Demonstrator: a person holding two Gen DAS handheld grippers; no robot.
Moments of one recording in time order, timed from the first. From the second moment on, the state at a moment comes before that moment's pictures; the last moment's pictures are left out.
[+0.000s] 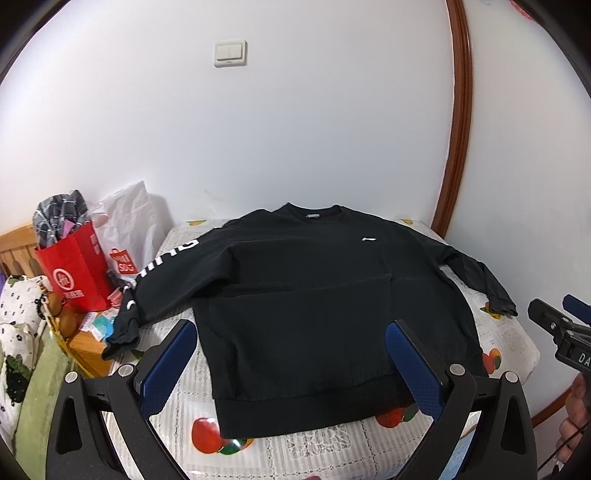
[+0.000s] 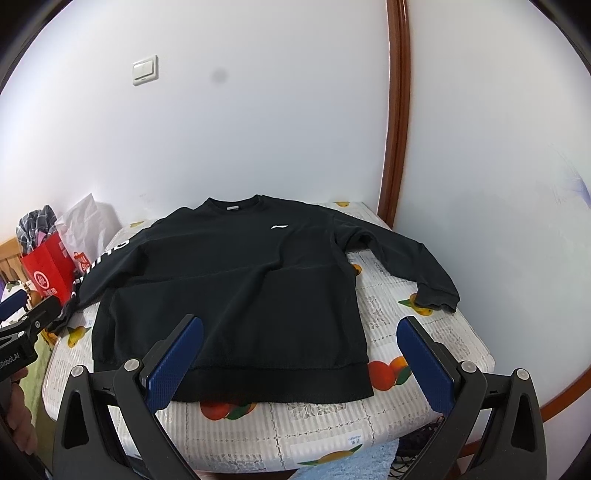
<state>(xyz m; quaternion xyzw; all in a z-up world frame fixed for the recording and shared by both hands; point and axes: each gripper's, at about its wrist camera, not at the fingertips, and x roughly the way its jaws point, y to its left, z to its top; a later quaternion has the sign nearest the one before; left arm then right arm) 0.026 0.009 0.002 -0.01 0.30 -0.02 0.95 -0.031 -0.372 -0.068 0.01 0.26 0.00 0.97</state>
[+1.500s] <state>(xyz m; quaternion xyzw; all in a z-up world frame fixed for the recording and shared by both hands) 0.181 0.229 -0.152 -0.03 0.44 0.20 0.87 0.157 -0.254 -0.189 -0.07 0.38 0.04 0.92</state>
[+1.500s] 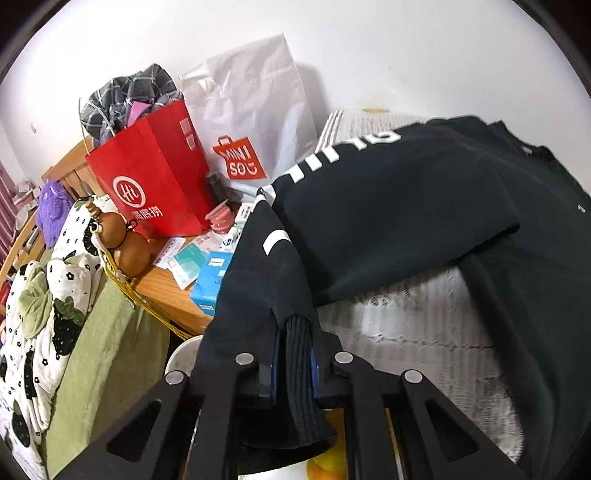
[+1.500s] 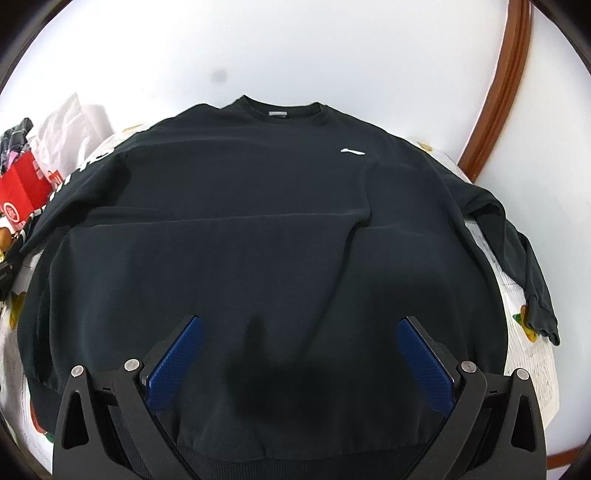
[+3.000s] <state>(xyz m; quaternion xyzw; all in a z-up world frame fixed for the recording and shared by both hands) 0.349 -0.144 -0.062 -0.05 0.39 -0.13 0.91 0.188 -0.513 -0.202 0.02 0.37 -0.04 0.93</state>
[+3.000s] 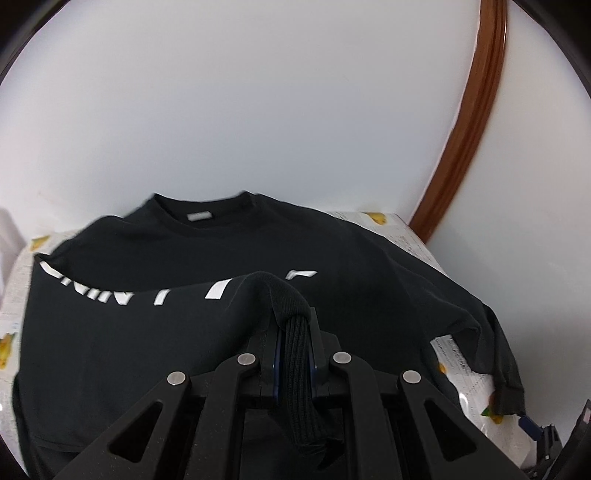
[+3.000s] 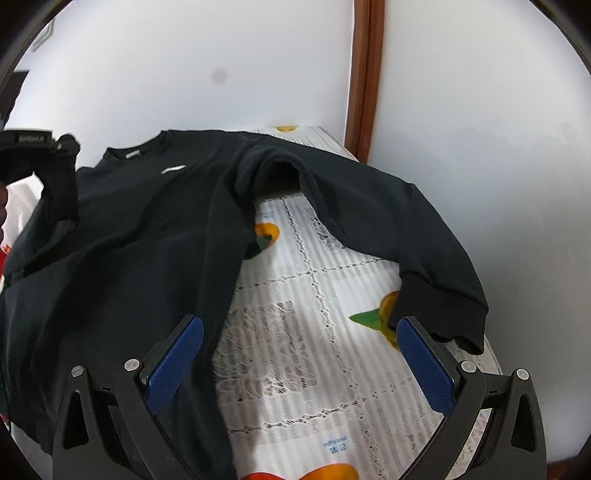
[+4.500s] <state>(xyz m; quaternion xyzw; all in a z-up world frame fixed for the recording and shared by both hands) 0.330 0.166 -0.158 -0.04 0.44 -0.01 0.90 0.406 -0.327 -0.209 0.01 0.41 0.09 0.91</state>
